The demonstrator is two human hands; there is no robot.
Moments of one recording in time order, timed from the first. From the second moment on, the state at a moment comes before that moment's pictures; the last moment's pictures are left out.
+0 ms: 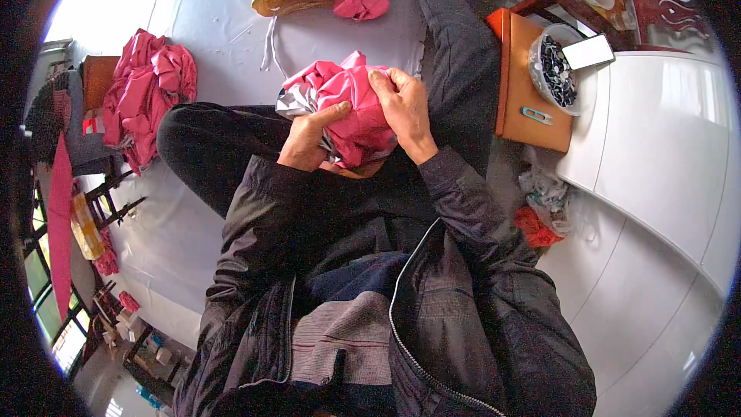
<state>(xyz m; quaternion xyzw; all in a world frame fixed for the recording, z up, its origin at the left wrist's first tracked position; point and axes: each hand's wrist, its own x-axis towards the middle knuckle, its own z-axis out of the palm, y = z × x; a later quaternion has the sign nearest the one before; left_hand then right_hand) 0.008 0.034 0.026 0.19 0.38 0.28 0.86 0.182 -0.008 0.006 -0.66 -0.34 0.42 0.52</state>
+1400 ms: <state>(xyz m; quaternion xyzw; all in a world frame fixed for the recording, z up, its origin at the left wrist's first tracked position) 0.001 0.034 0.000 0.08 0.35 0.28 0.89 0.162 -0.004 -0.005 -0.66 -0.39 0.34 0.55</state>
